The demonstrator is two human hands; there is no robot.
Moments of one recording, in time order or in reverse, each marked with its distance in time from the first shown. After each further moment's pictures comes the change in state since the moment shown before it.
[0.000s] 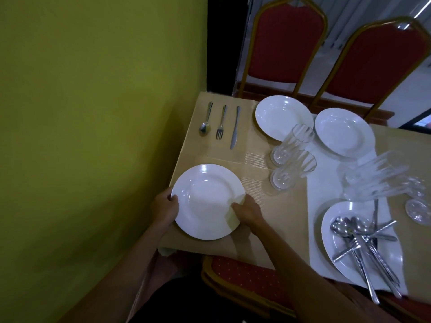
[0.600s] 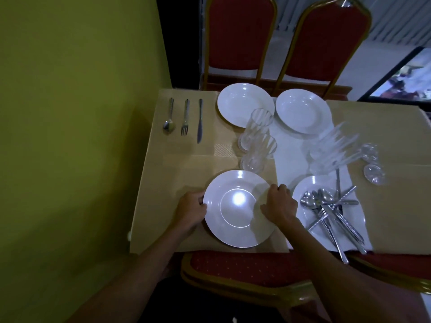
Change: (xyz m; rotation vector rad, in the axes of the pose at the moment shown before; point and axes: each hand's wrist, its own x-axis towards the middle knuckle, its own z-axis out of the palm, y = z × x) left_hand -0.055 0.054 0.099 0.293 -0.380 0.303; right_hand -0.022 0.078 -0.110 -0.709 0.312 0.083
